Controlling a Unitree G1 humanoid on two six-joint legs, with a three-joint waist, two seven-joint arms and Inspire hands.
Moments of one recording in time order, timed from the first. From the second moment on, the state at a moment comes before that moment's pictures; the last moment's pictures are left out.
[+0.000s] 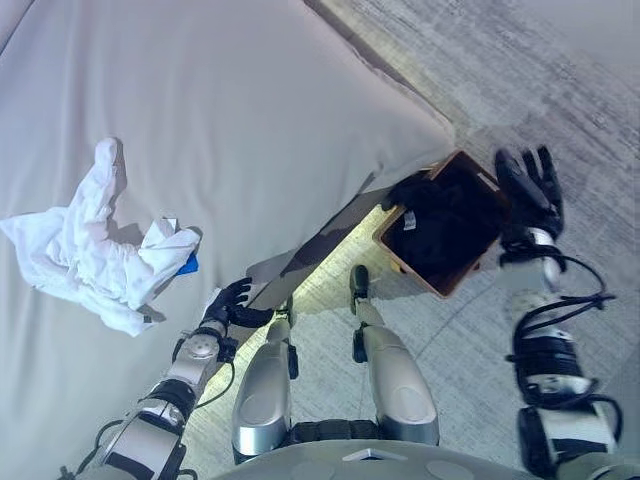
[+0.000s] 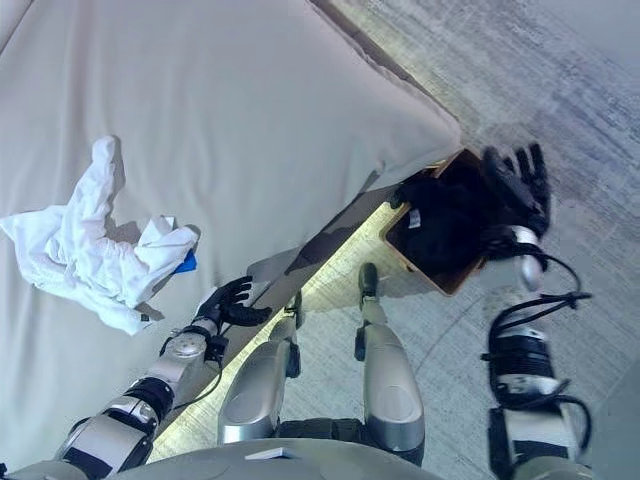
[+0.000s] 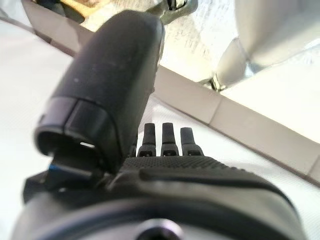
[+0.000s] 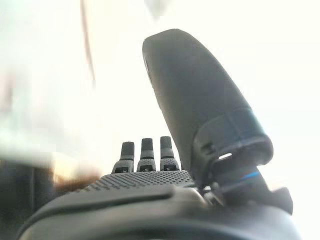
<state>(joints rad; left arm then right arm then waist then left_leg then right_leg) -0.26 0.30 -0.31 0.97 -0.24 -0.11 0.06 -0.36 -0.38 -0.07 0.26 0.89 -0.18 -0.19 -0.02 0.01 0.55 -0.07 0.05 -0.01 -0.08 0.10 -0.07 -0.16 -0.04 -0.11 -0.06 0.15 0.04</state>
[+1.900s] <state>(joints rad) -0.21 0.33 -0.27 1.00 -0.22 -0.20 -0.01 -1.19 -0.27 0.55 1.09 0.06 0.05 -0.34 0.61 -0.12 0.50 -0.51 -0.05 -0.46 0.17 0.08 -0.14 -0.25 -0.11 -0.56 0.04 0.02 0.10</state>
